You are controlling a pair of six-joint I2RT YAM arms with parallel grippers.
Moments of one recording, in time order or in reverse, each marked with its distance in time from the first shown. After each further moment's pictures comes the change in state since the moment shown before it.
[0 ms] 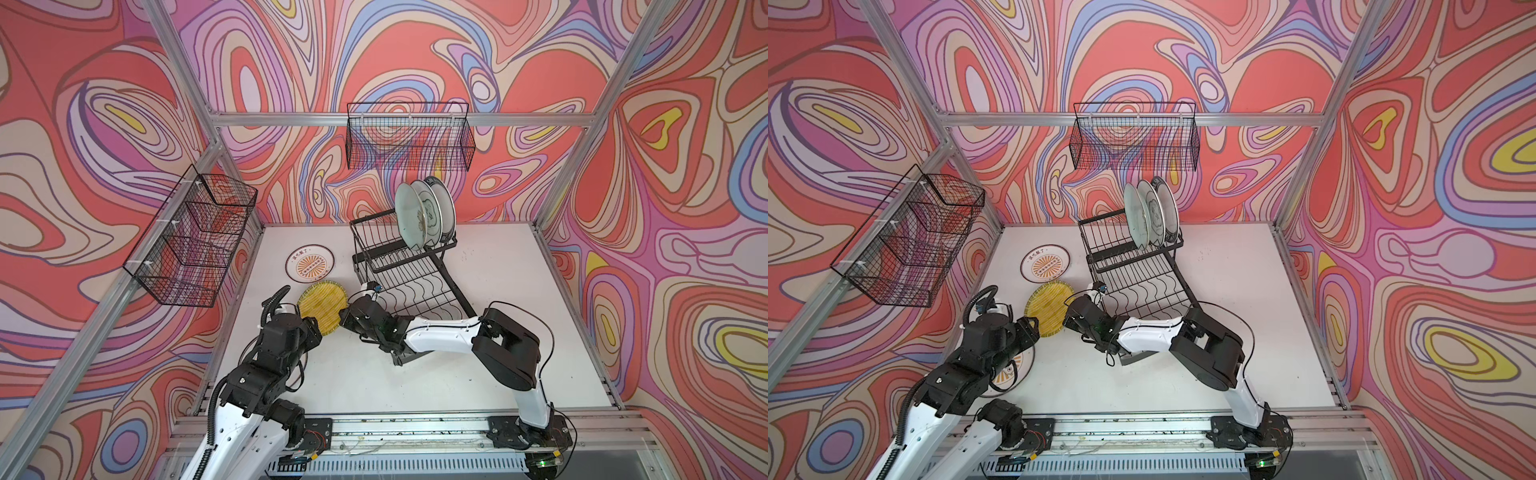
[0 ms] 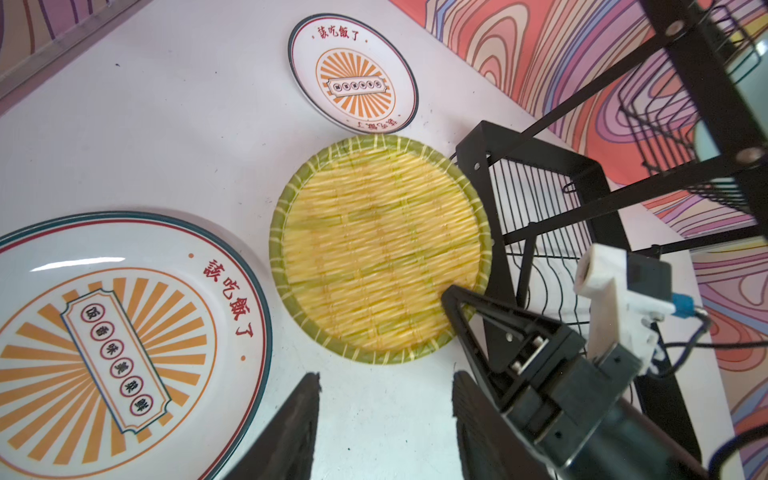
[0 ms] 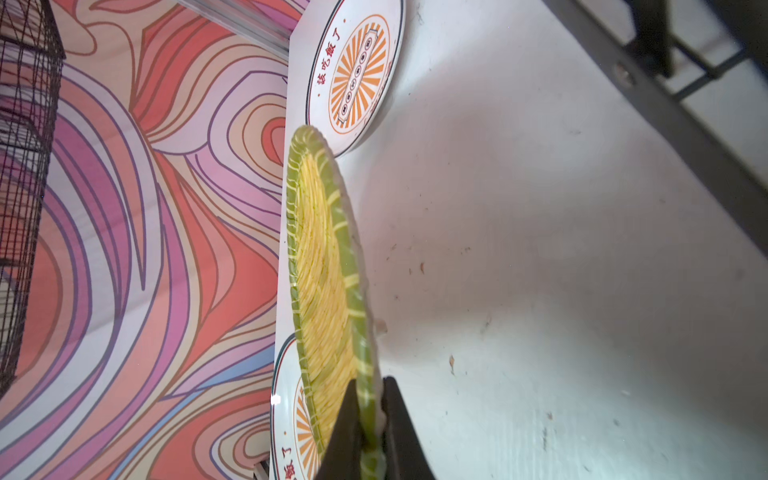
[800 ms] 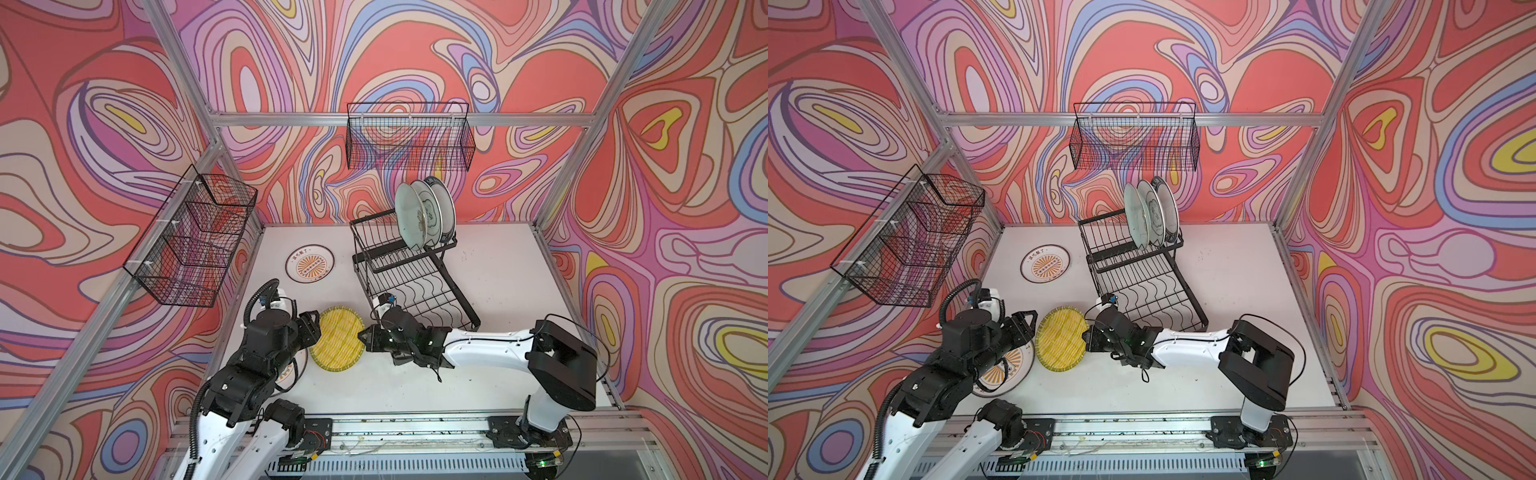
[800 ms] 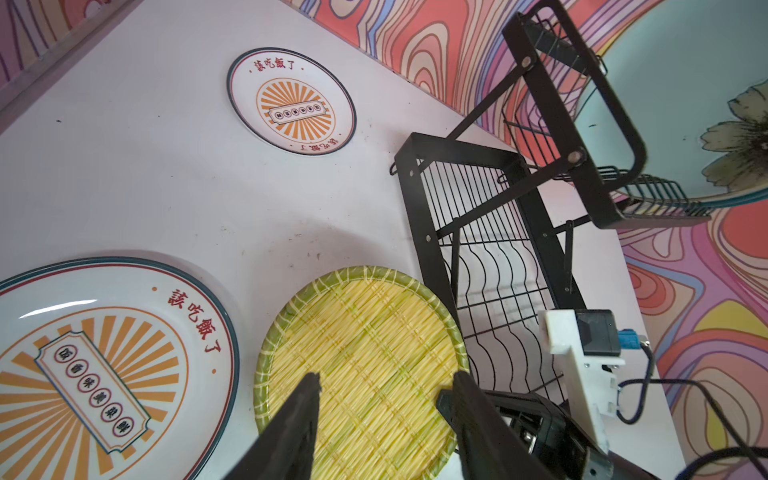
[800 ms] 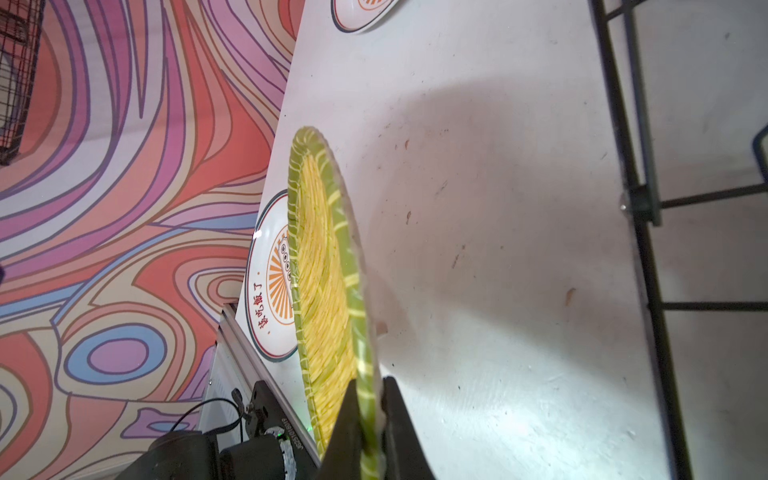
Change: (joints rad) left arm 0.000 0.000 0.147 -0.062 0.129 0.092; right arm 0.002 -0.328 -0.335 -0.039 -0.232 -0.261
